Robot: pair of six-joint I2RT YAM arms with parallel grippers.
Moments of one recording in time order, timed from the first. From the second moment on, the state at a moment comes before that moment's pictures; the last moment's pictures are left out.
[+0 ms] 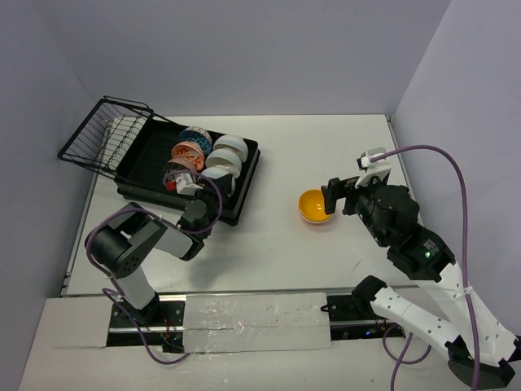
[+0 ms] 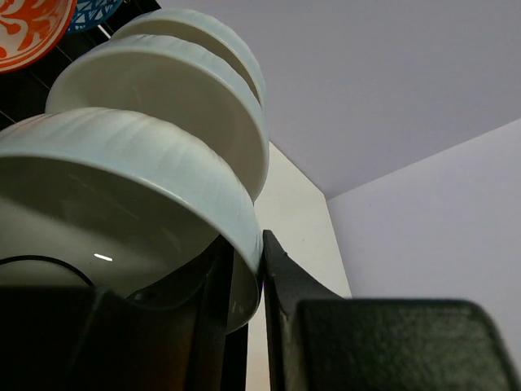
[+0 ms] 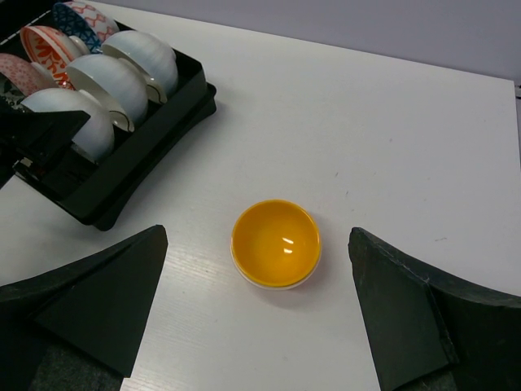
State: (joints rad) left arm -0.68 1.72 0.44 1.35 -0.49 -0.95; right arm 0.65 0.66 1.01 -0.61 0.38 0.10
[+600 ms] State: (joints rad) left arm -0.69 1.57 0.38 1.32 -0.50 -0.97; right arm 0.65 0.66 1.01 -0.61 0.38 0.14
